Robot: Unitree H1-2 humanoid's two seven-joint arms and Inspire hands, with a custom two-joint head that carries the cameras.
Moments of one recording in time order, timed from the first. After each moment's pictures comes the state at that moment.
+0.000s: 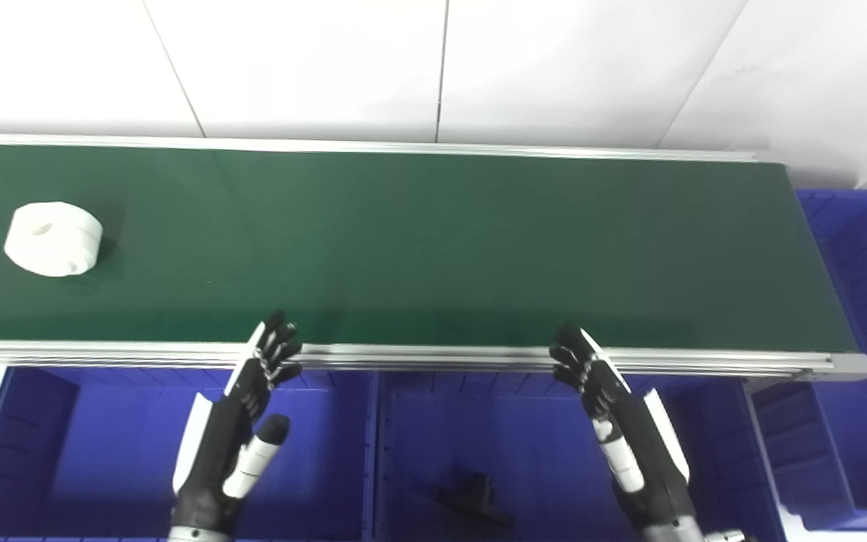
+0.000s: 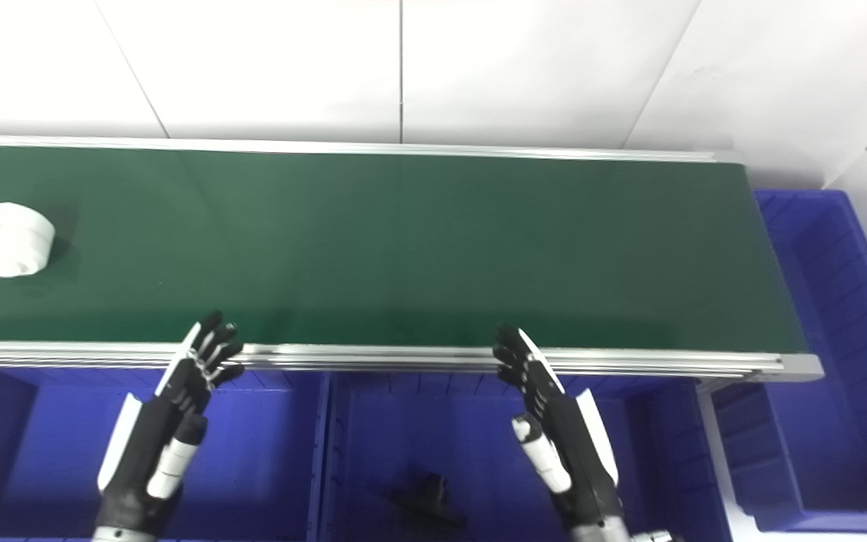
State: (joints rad) left arm 0.62 0.03 -0.19 -0.28 0.17 -0.28 -0.07; right arm 0.59 -0.15 0.16 -0.30 -0.02 -0.16 0.12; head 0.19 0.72
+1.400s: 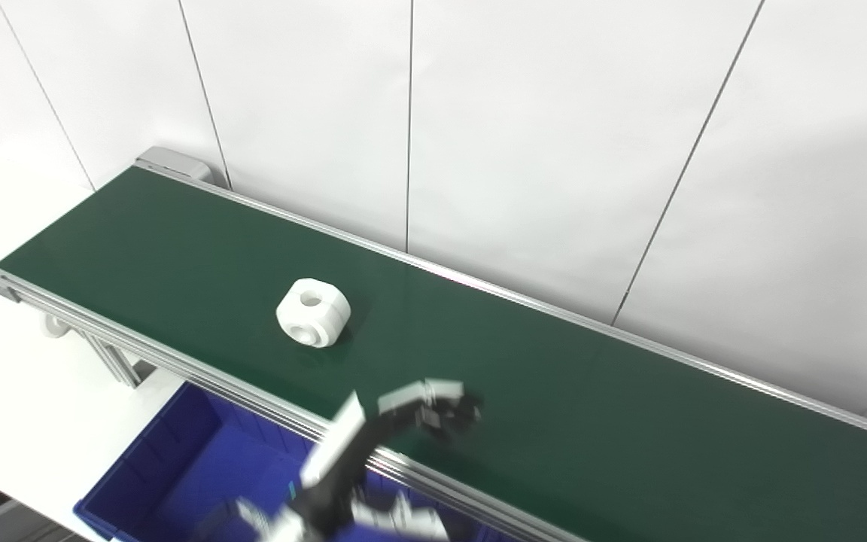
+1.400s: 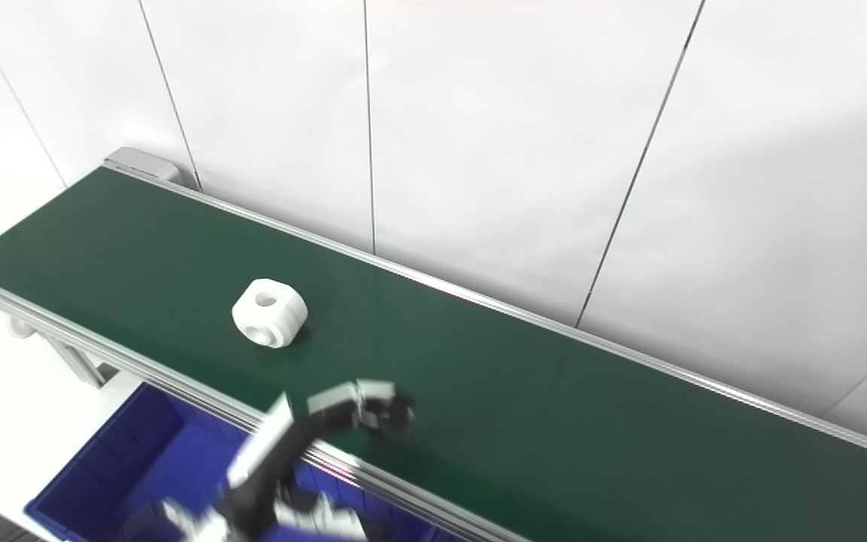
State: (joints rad) left arm 0.31 0.20 -0.08 -0.49 0.31 -0.30 -0.05; right arm 0.47 -0.20 0.08 0.00 0.18 -0.33 0.23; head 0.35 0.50
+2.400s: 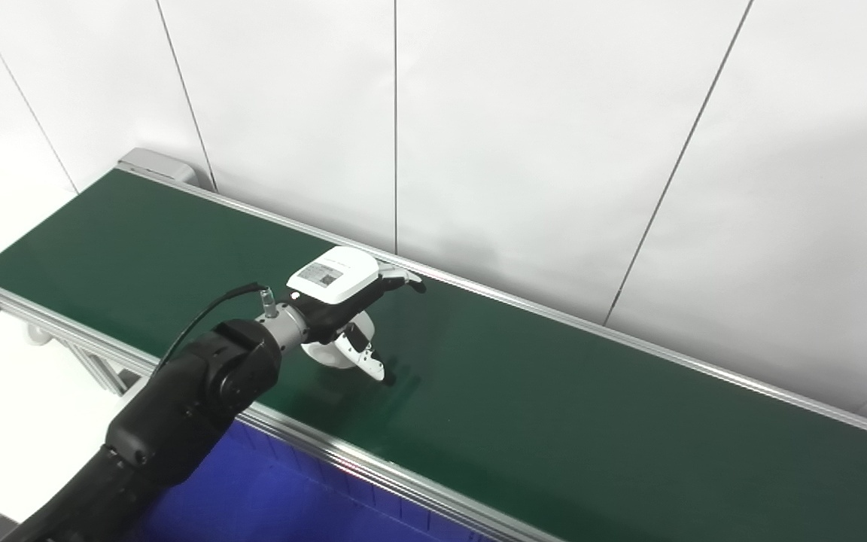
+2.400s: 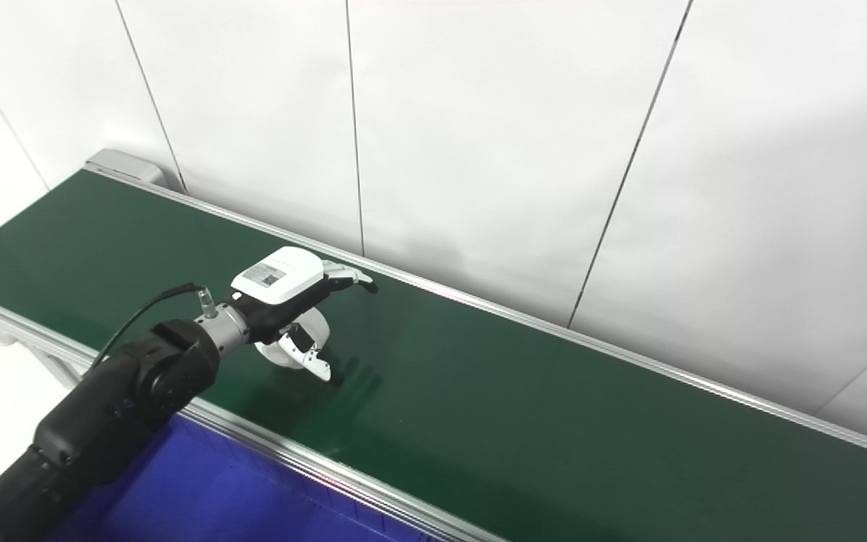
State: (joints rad) left arm -0.11 0.51 -0.09 -0.04 0.82 -0.11 -0.23; right arm 0.49 -0.21 0.12 -0.04 0.17 -0.33 0.23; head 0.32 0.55
